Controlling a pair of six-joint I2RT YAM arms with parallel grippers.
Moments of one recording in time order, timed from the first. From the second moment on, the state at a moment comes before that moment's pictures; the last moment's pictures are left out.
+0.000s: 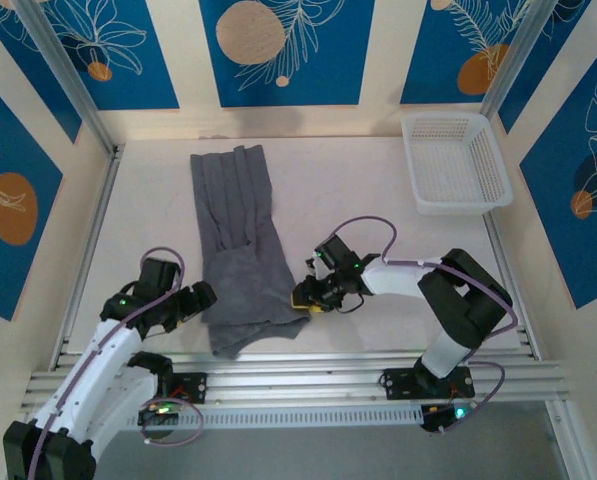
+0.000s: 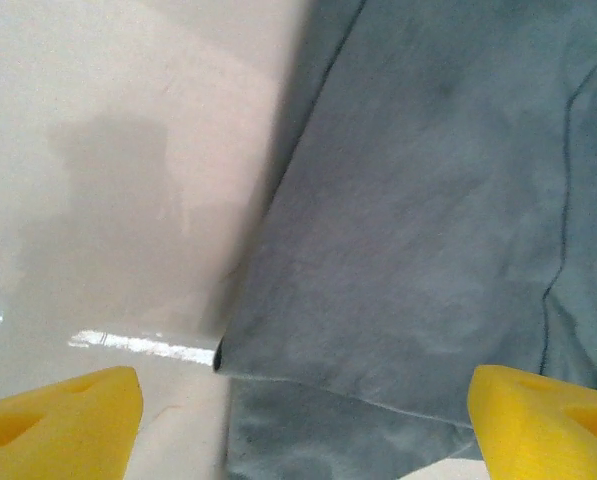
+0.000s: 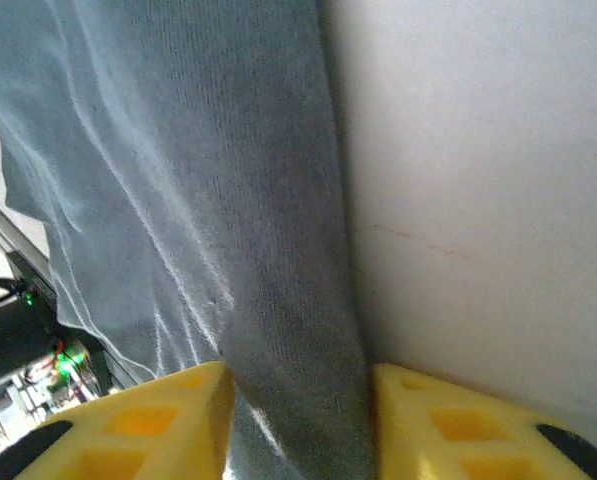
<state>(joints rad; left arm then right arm) -0.25 0.74 0.50 -0.87 0.18 -0.78 0.72 1.63 0.74 -0.19 -0.57 0.79</state>
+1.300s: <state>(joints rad) -0.25 0.95 0.37 -0.63 0.36 -0.90 0.77 1.55 0.74 -0.23 -0.50 0.87</state>
